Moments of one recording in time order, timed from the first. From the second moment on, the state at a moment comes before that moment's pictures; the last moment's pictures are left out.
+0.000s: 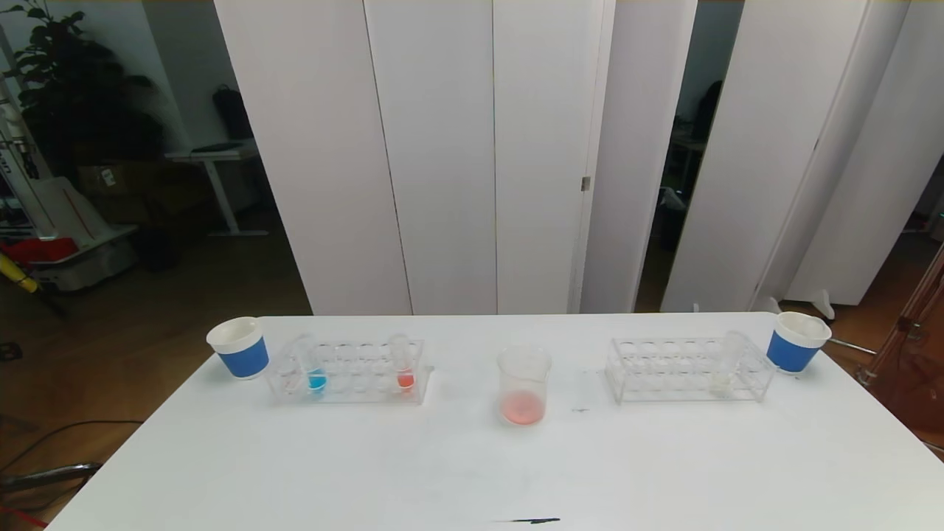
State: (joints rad) left arm 0.00 0.00 0.00 0.00 0.00 0.00; right arm -0.03 0.26 -0.52 0.28 -0.07 0.03
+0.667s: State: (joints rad) left arm 0.00 0.00 0.00 0.00 0.00 0.00; right arm 0.00 0.00 -0.10 0.14 -0.01 0.03
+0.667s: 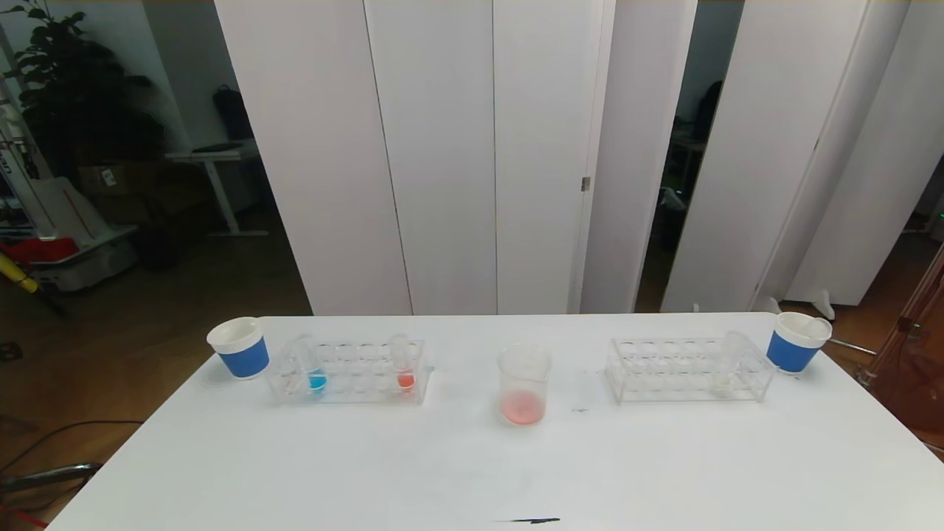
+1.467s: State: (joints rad) left arm 0.00 0.00 0.00 0.00 0.00 0.00; right arm 0.00 0.00 -0.05 0.12 -0.01 0.02
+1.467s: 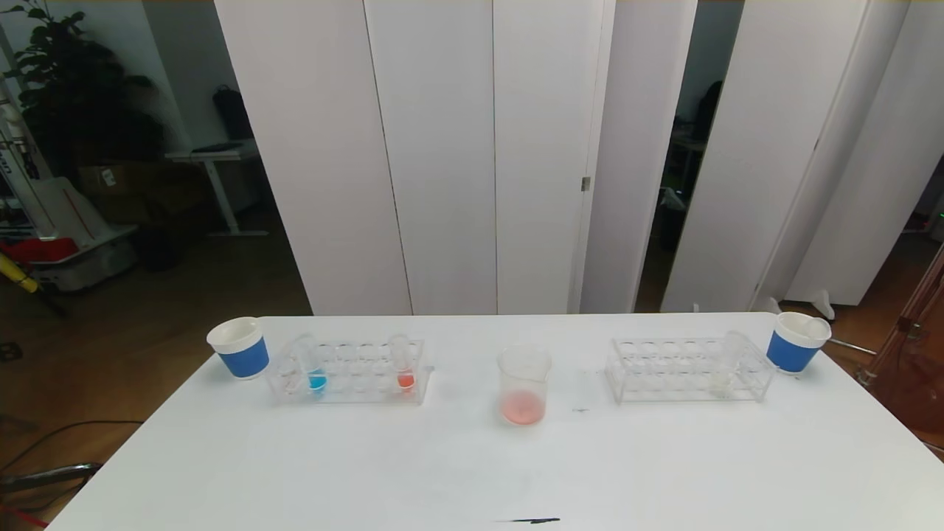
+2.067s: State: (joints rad) left arm 0.00 0.00 0.00 0.00 0.00 0.00; right arm 0.00 0.00 -0.05 0.11 -0.01 0.02
